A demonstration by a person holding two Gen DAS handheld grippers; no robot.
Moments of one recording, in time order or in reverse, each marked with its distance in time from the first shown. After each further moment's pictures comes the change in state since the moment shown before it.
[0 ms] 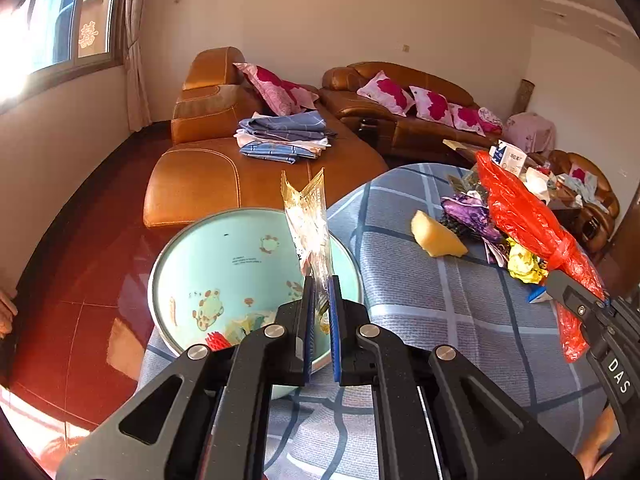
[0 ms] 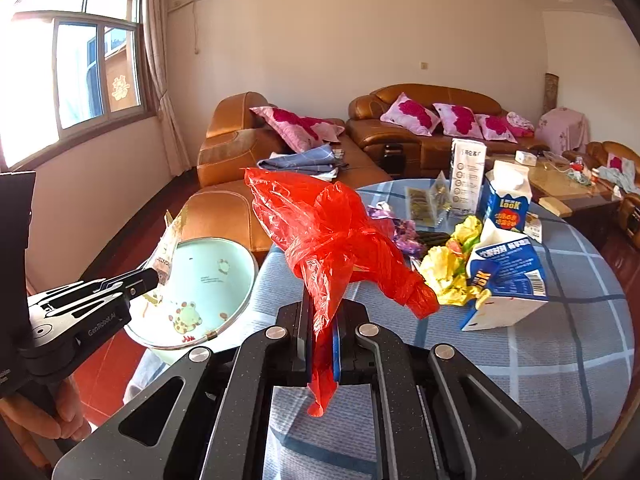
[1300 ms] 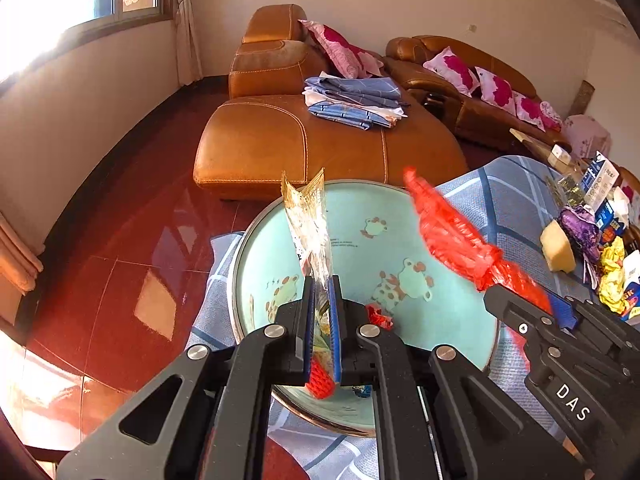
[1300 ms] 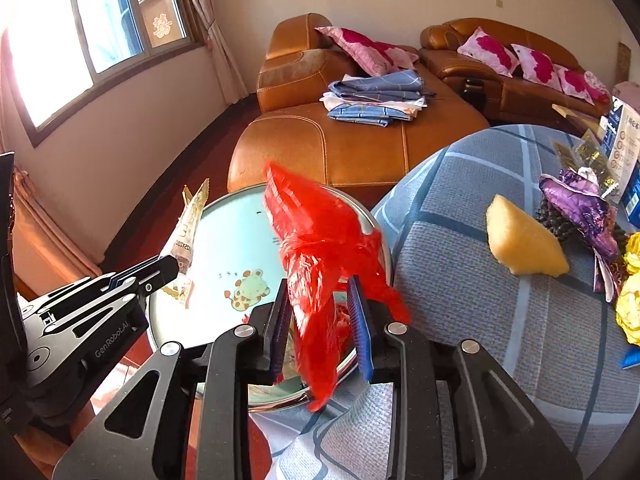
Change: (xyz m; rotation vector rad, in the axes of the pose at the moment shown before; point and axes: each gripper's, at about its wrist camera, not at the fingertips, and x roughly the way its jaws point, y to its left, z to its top) left arm 0.065 0.085 0.012 -0.119 0.144 0.155; right arm 0.136 0.086 0.011 -0.047 0.288 0.221
